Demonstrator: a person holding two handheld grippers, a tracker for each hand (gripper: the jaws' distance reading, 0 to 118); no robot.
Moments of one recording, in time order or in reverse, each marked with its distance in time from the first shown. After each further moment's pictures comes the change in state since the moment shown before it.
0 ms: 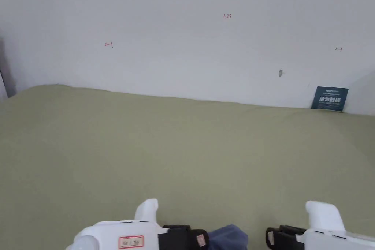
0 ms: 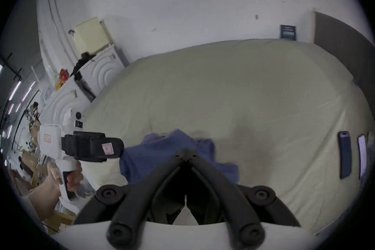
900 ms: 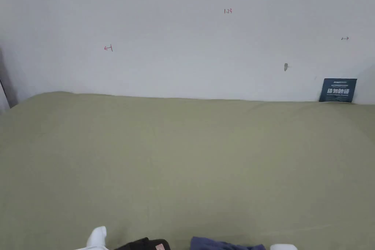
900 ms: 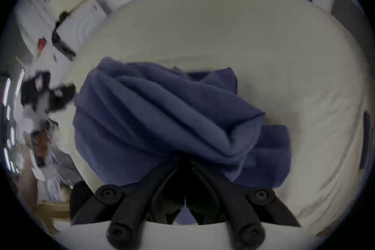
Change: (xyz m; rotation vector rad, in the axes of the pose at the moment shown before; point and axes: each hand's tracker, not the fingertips) left arm -0.122 0.000 0.079 0.080 0.066 0.239; right arm -0.009 -0.056 -0.139 -0.419 0.008 -0.044
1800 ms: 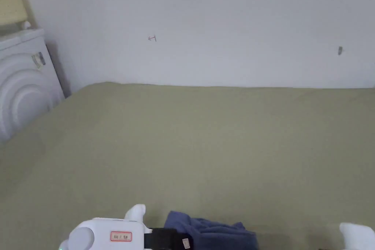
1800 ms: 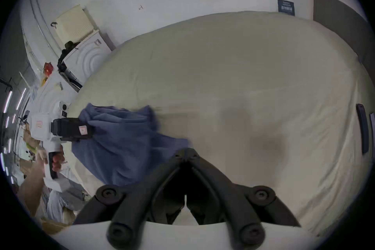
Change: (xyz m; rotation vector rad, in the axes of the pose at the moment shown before) left arm -0.022 0.048 0.079 -0.072 0.239 -0.111; right arm -0.052 -0.008 0.030 0.251 -0.017 0.014
